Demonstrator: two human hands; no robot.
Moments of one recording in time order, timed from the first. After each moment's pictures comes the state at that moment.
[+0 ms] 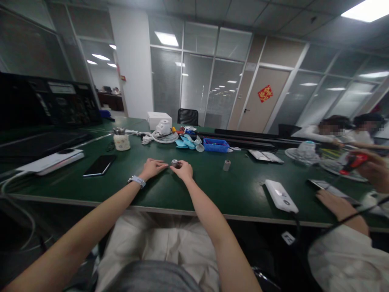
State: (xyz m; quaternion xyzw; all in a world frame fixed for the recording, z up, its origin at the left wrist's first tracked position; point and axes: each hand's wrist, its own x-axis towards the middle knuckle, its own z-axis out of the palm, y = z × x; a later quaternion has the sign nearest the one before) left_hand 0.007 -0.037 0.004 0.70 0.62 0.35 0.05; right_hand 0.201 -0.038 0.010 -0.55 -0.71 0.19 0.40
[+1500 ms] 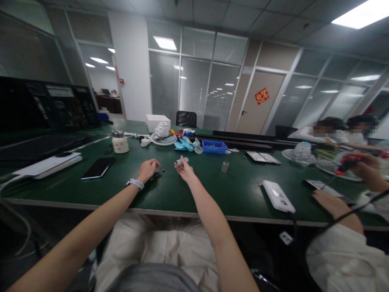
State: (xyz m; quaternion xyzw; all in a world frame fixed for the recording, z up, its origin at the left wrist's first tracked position) left_hand 0.006 -0.039 0.009 0.64 0.62 0.44 0.07; right_hand 0.206 -0.041 0.038 -0.40 -0.30 0.69 0.52
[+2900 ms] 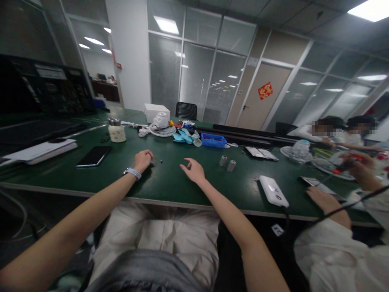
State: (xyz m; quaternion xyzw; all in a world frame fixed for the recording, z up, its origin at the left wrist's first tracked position) left_hand 0.004 -0.045 0.011 0.57 0.70 0.43 0.08; right_hand 0.276 -0.073 0.013 -0.51 -0.79 0.07 0.33
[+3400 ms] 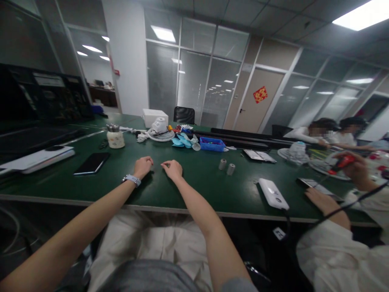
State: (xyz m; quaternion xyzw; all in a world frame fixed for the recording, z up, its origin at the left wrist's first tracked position) left_hand 0.006 -0.050 0.017 0.59 0.71 0.37 0.08; right_hand 0.172 -0.044 0.018 -0.54 -0.78 0.09 0.30
